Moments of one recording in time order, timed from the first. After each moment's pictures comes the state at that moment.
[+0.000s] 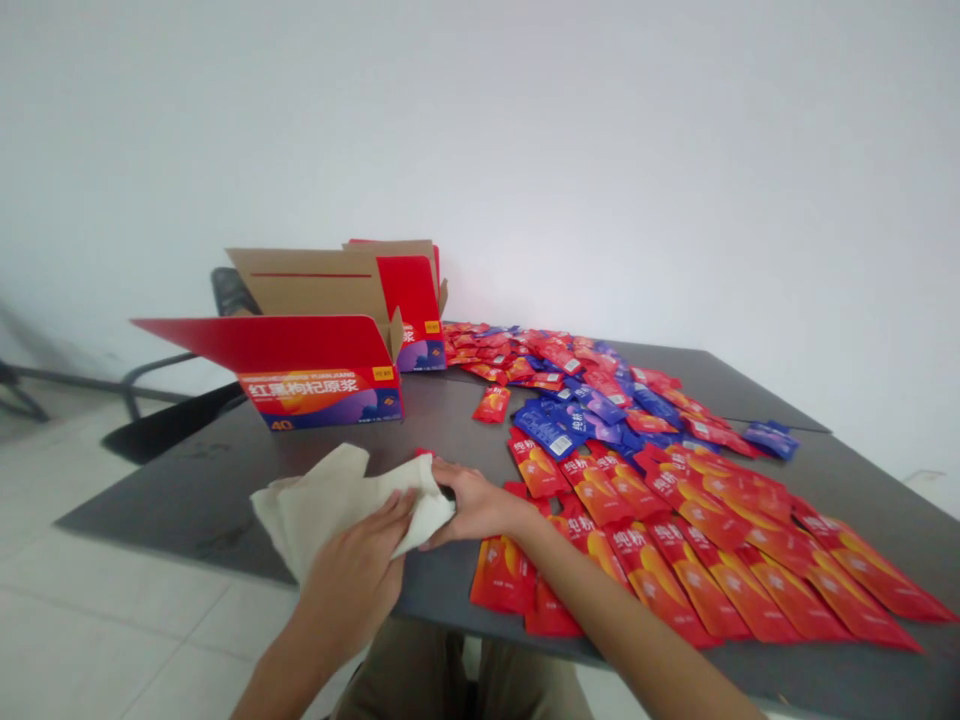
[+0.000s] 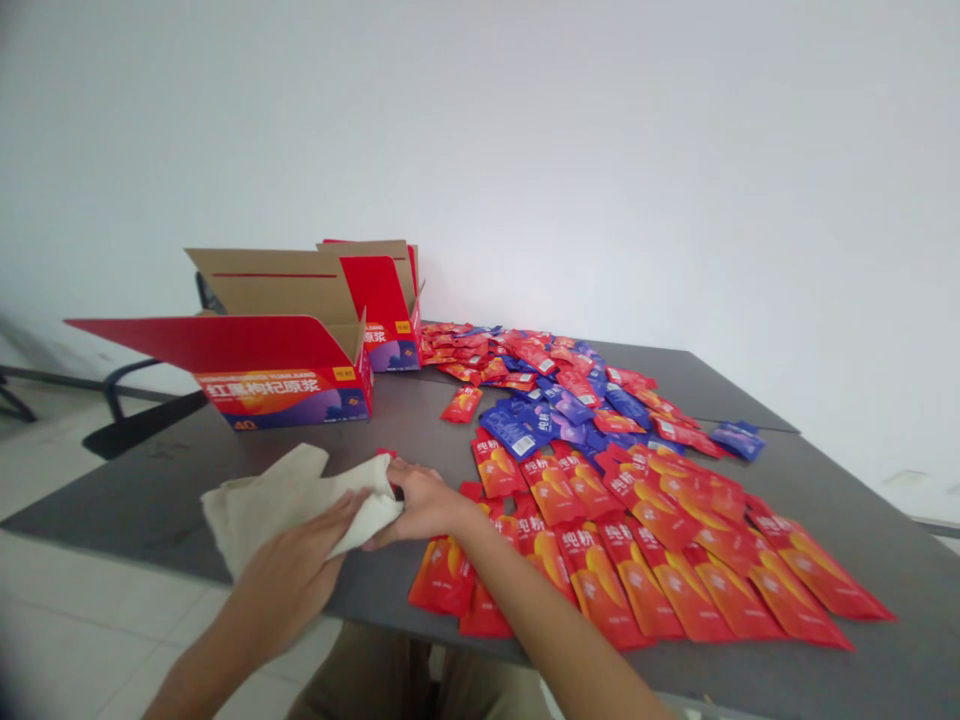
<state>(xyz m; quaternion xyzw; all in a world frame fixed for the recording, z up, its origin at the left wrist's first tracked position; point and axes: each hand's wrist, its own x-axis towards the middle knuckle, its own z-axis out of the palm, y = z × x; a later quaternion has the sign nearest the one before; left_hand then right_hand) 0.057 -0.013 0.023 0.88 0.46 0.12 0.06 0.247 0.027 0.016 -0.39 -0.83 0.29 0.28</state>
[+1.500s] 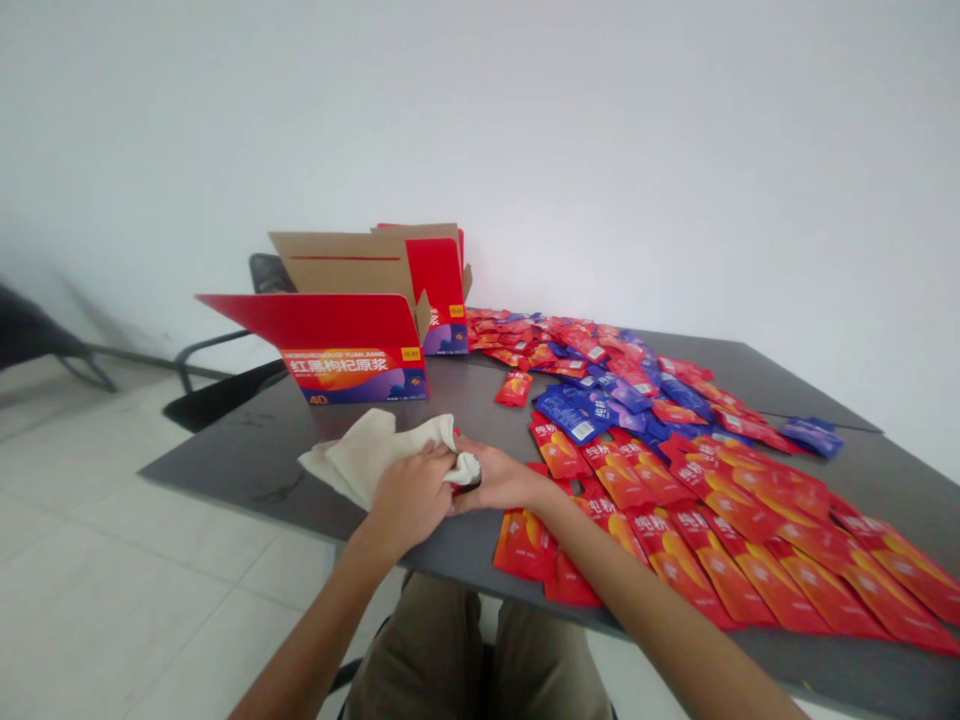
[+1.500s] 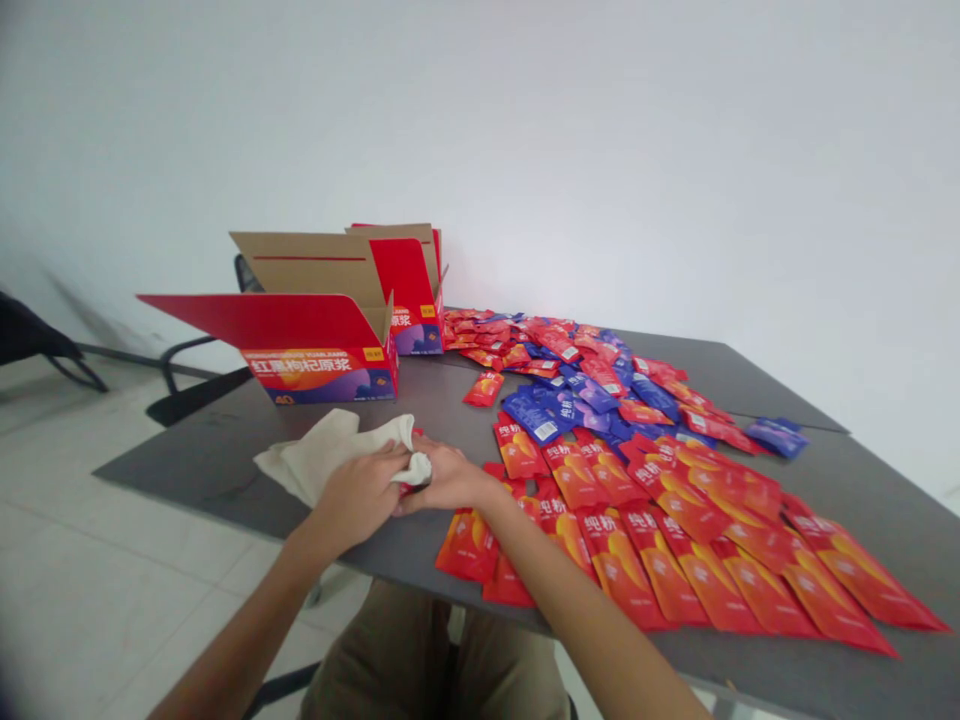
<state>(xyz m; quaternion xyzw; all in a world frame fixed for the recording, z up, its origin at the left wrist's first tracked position) 0.077 0.002 0.037 0.87 0.48 0.10 0.03 0.247 0.030 0.013 -0.37 -0.82 0.32 0.30</state>
